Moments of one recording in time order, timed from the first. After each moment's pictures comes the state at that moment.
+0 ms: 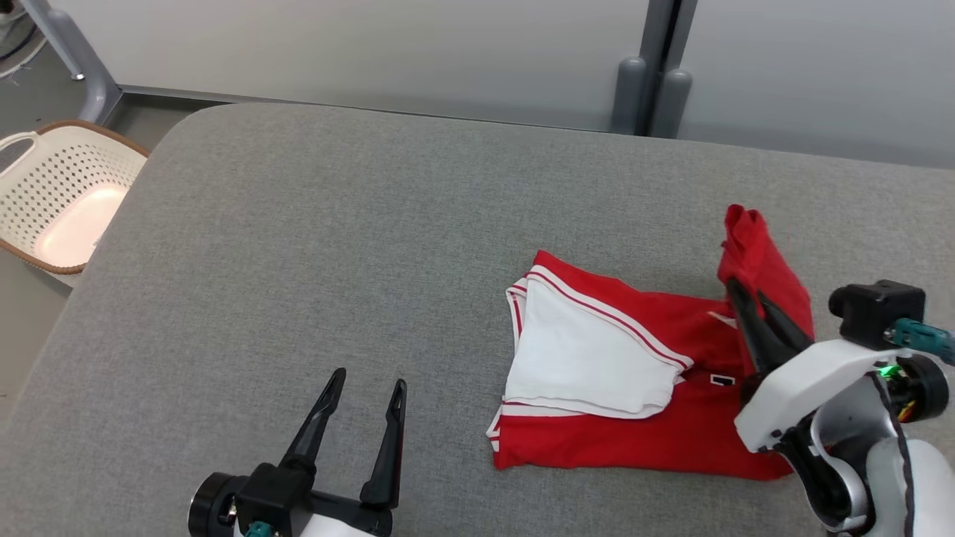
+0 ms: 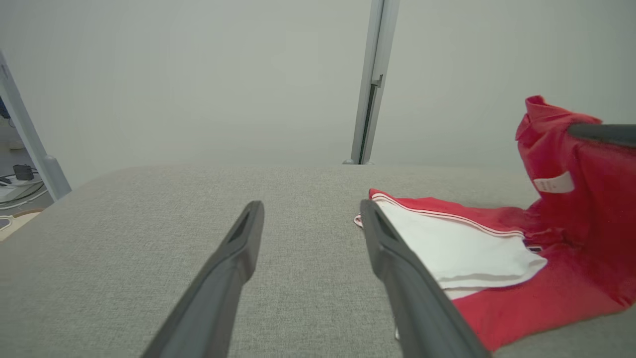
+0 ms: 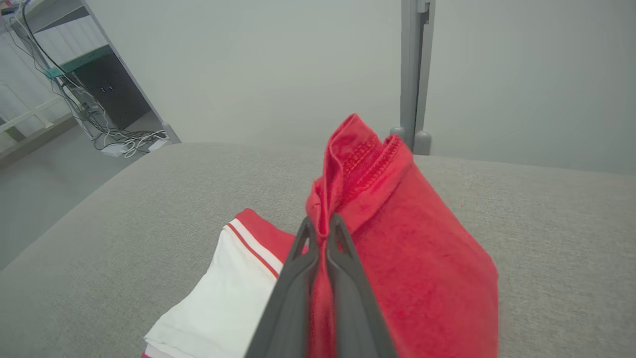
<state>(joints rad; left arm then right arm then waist) 0.04 0.11 -0.35 0.04 -0.25 0.07 -0.26 -0.17 -0.11 0.06 -0.04 0.30 0.13 0.39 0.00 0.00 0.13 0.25</state>
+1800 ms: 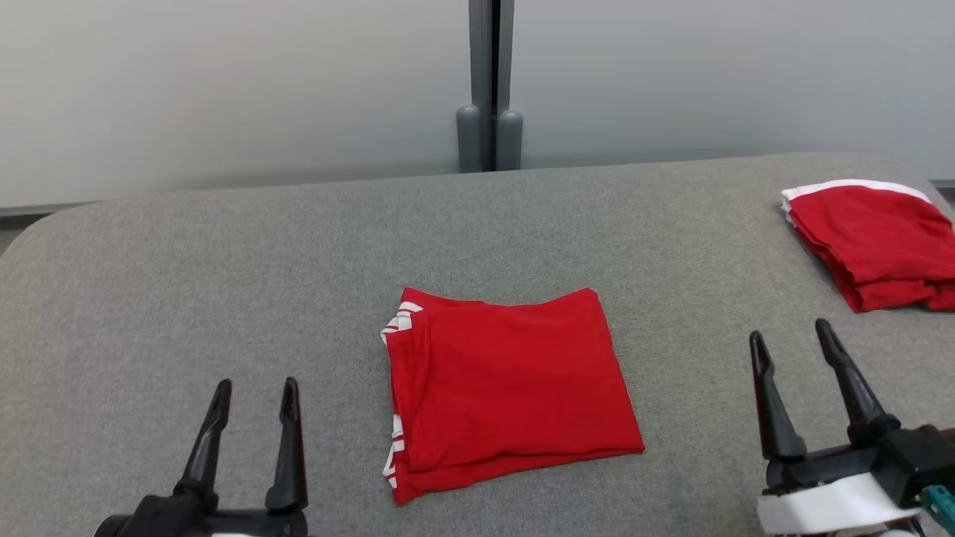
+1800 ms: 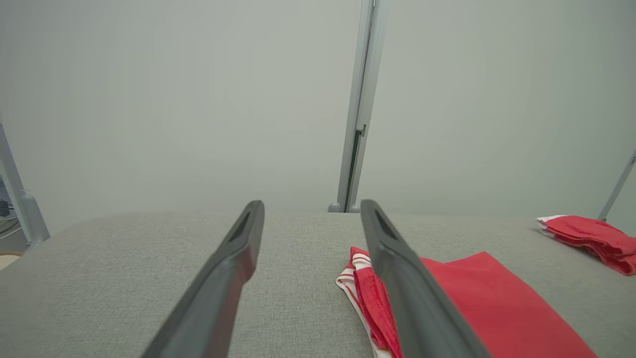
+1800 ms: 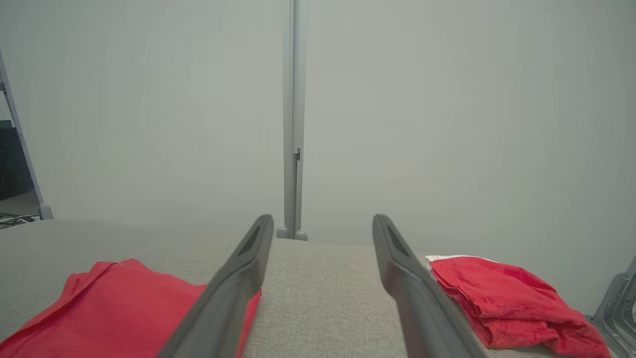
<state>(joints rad) 0.14 0.05 -0.09 -0.05 -0.21 0.04 -0.26 -0.01 -0.15 0.09 0.07 0.11 0.13 -0.26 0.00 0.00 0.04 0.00</state>
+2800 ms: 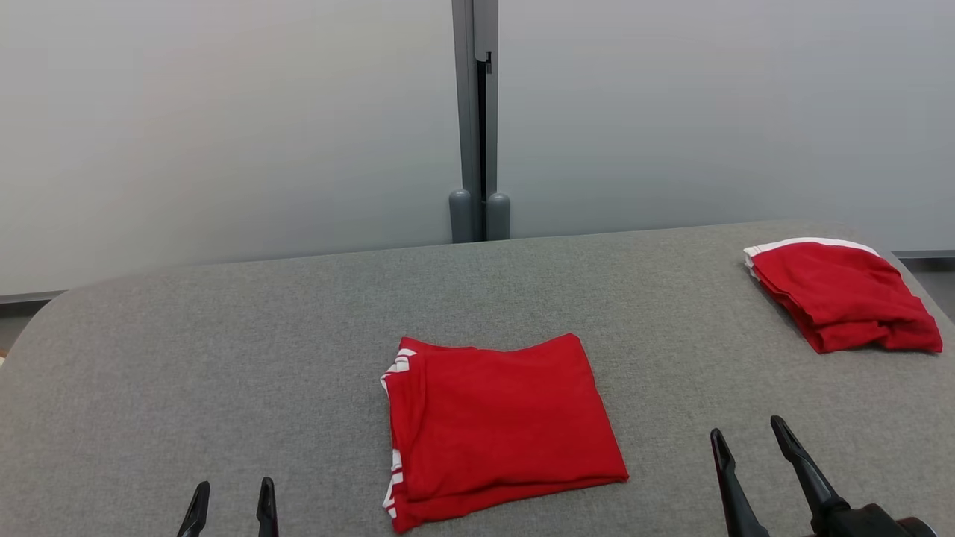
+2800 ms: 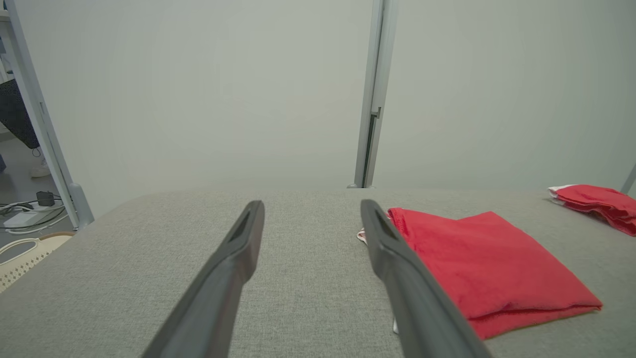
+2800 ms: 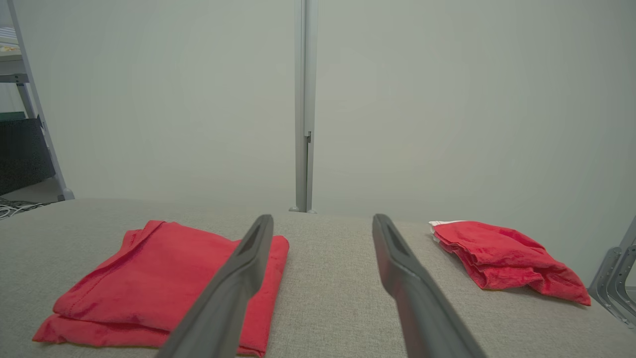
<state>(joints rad) 0.34 0.05 -0.01 -0.05 -0.16 0.02 -0.26 0.17 -0.09 0.12 0.09 0.05 0.13 -0.26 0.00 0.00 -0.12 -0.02</state>
